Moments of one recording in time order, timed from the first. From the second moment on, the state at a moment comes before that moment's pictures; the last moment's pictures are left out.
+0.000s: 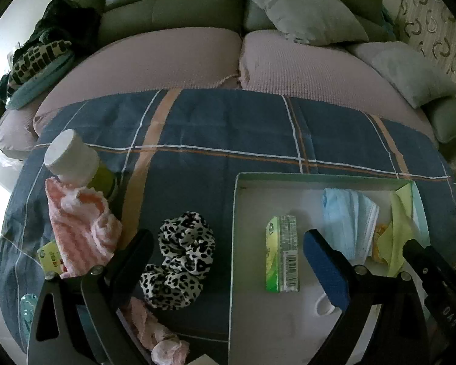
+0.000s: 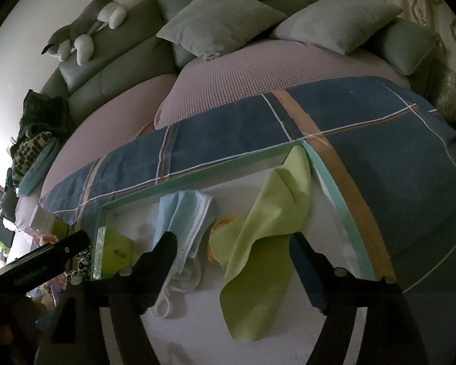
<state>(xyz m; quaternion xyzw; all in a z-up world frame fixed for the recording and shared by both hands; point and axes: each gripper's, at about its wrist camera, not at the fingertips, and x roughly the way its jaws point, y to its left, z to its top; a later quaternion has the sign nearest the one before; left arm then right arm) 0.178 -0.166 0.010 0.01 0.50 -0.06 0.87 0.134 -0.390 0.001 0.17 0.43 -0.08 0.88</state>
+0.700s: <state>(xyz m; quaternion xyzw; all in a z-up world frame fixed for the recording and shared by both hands) 0.159 -0.103 0.042 -0.01 0.48 -0.02 0.88 0.121 -0.369 0.041 0.17 0.41 -0.08 0.89</state>
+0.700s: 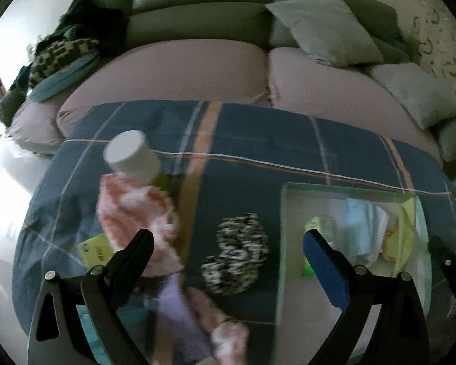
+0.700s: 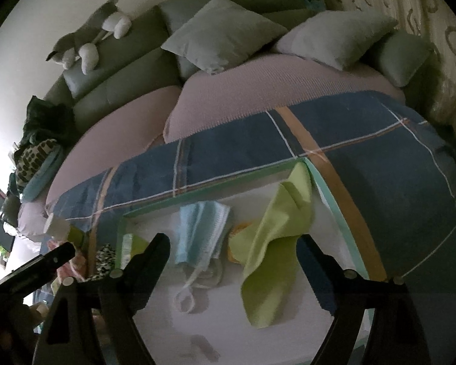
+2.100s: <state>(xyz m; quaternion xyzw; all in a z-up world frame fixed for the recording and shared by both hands) 0.136 0.025 0.029 -0.11 0.51 0.05 0.85 0.132 -0.195 -0.002 0.08 0.50 0.13 0.85</state>
